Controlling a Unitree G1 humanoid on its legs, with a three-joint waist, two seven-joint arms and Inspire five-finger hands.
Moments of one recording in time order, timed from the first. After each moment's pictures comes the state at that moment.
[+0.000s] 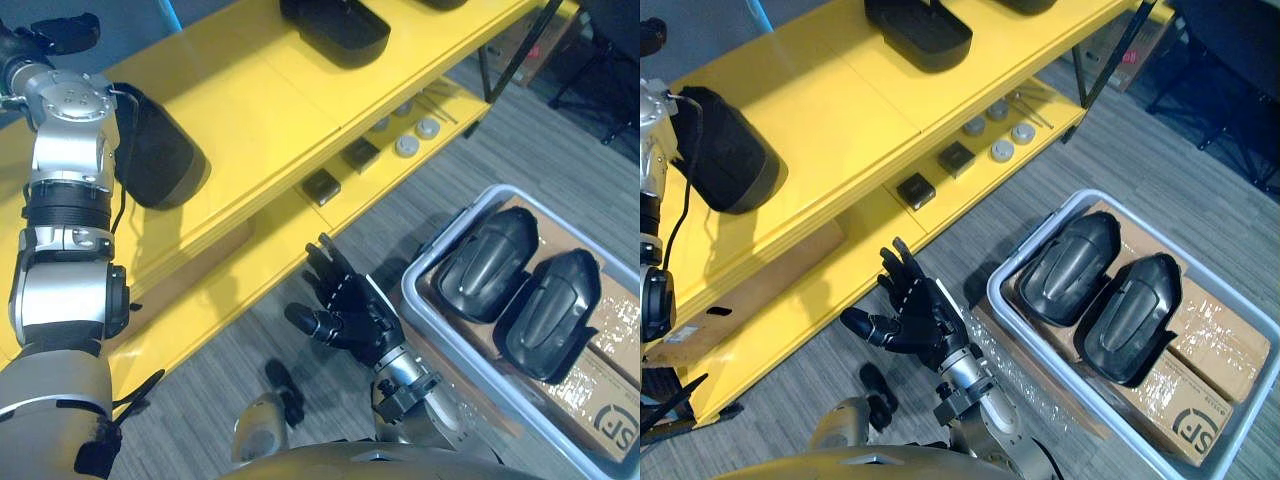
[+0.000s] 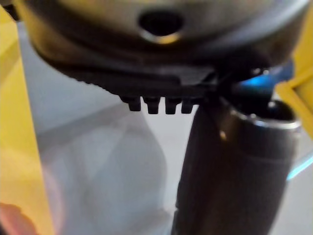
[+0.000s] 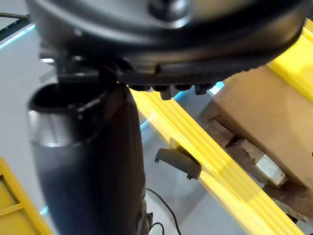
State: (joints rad) left arm -1.05 0.73 -0.01 0.68 -0.15 0.20 0.73; right arm 0.29 -0.28 0.60 -0.24 0.58 -0.23 0.10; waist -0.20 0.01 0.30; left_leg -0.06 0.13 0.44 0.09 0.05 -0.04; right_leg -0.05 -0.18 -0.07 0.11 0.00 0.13
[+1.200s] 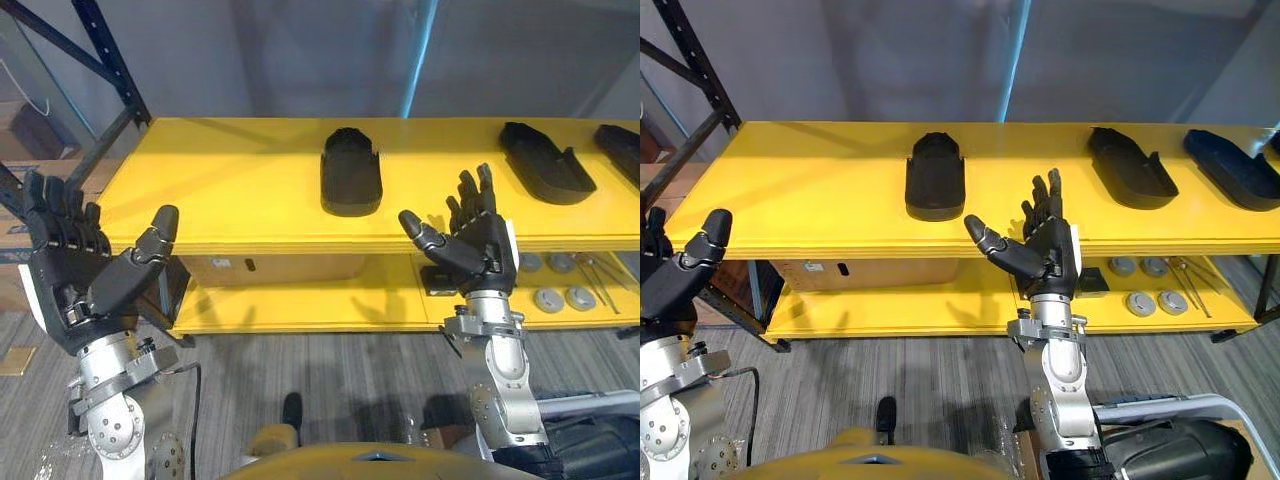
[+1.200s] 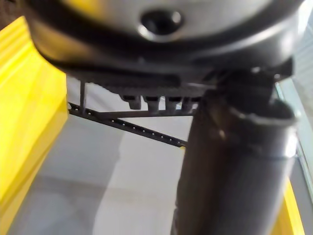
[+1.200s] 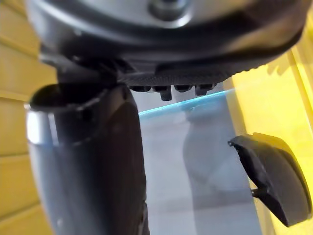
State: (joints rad) left arm 0.40 0.03 0.24 -0.52 -0.39 -0.37 0.13; right arm 0.14 -0.16 0.02 -0.16 0.36 -0.33 -0.10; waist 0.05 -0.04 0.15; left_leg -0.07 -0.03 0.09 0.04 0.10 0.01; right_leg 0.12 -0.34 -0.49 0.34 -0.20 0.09
